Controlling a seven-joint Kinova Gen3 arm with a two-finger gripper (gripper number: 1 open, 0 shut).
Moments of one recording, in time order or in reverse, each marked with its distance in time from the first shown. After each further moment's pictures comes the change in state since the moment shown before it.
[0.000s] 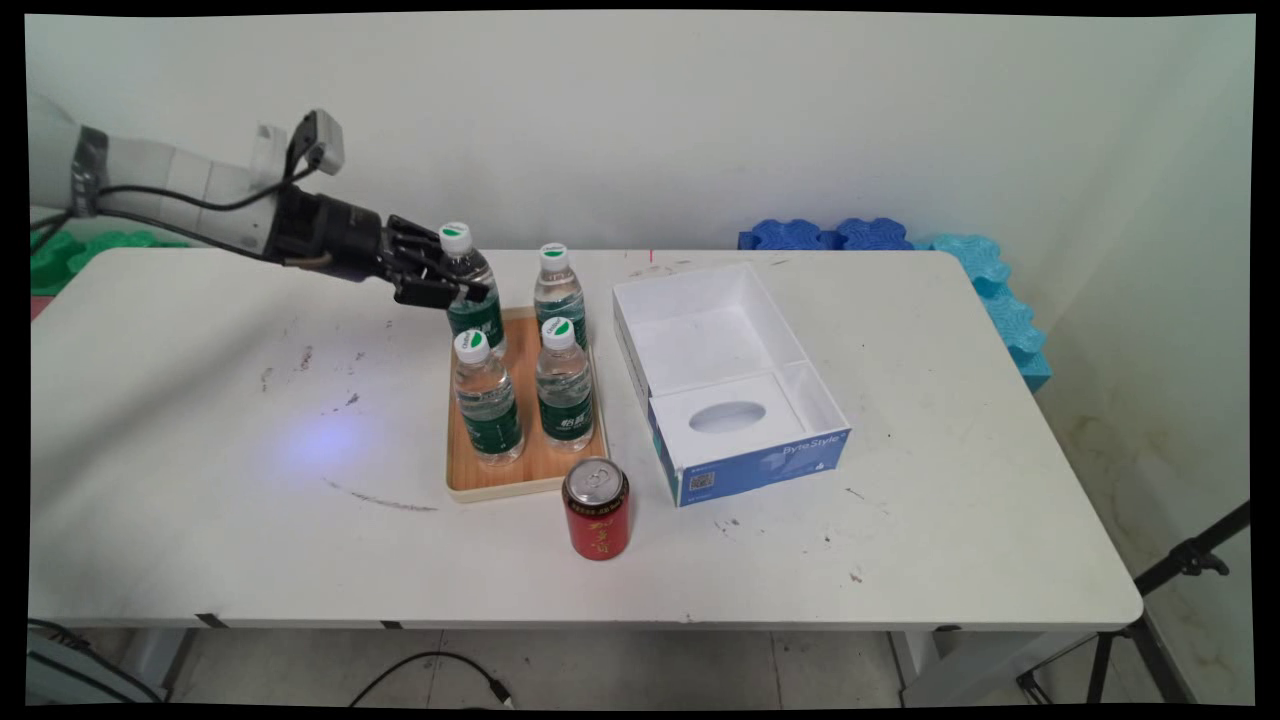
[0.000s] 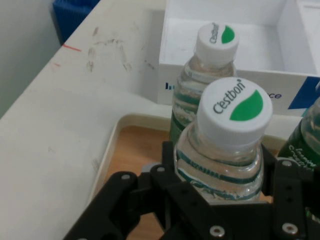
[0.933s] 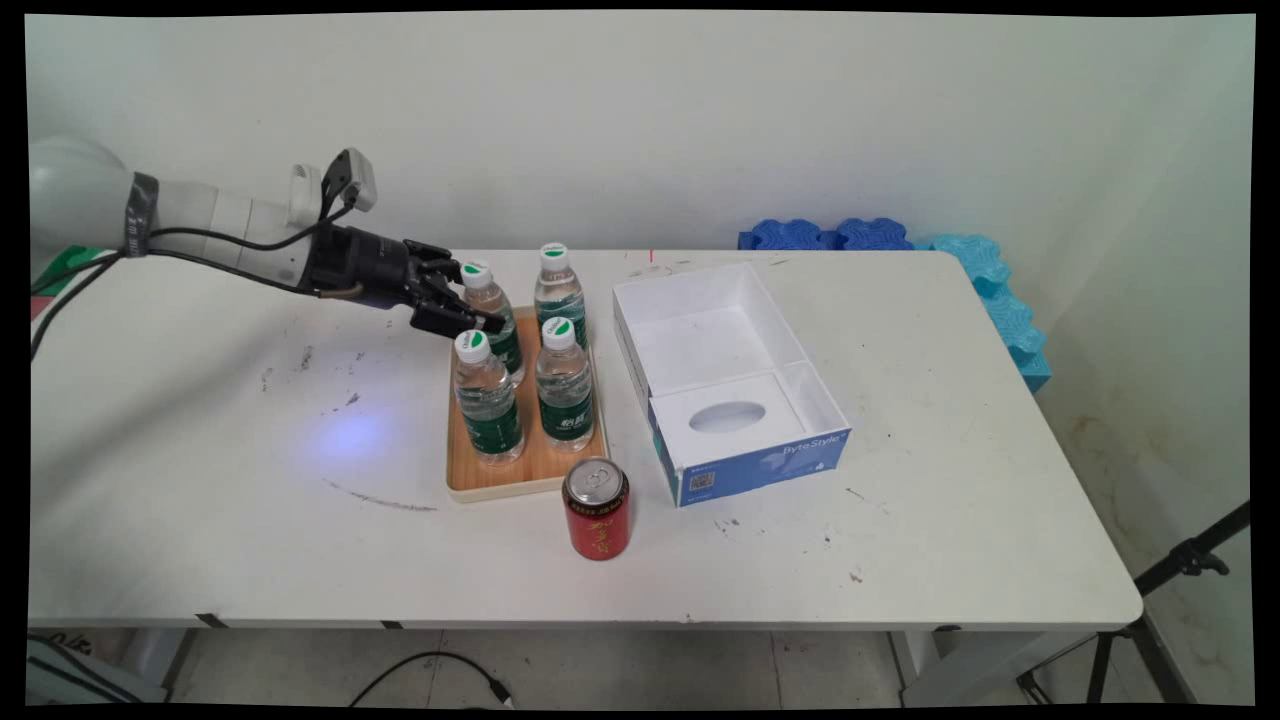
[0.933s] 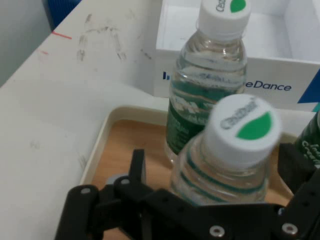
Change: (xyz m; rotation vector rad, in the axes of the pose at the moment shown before) arm -0.023 0.004 0.035 -0.003 0.003 -0.011
